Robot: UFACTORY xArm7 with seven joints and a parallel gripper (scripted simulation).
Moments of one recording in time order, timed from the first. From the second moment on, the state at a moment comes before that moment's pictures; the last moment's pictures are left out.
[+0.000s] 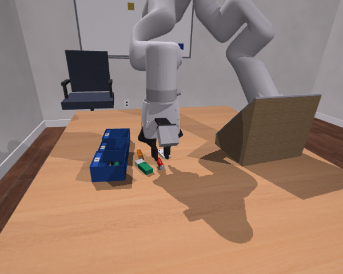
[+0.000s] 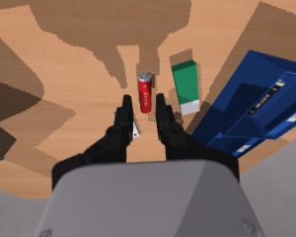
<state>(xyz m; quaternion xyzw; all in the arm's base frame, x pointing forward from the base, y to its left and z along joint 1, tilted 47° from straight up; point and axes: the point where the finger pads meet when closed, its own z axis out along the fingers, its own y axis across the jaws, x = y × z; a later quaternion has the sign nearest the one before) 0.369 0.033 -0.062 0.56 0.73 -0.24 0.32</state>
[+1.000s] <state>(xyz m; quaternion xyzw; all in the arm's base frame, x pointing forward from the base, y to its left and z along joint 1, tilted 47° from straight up) 0.375 0.018 -0.078 0.56 0.73 -0.24 0.32</state>
